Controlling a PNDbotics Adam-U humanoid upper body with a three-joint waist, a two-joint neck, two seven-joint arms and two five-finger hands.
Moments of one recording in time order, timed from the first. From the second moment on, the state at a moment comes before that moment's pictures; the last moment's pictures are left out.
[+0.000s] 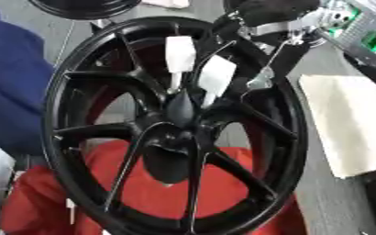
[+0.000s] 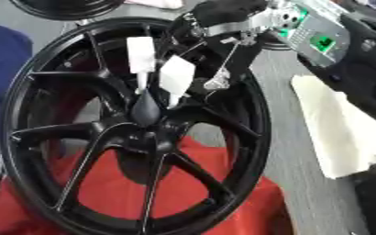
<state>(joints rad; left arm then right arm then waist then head) -0.28 0.38 0.00 -1.98 0.24 0.09 0.27 -1.00 -0.95 0.58 -1.54 0.20 -0.59 0.59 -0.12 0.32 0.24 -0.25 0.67</state>
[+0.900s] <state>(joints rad) -0.28 0.38 0.00 -1.98 0.24 0.09 0.27 -1.00 -0.95 0.59 -1.55 0.20 -0.59 0.59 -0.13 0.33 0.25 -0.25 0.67</state>
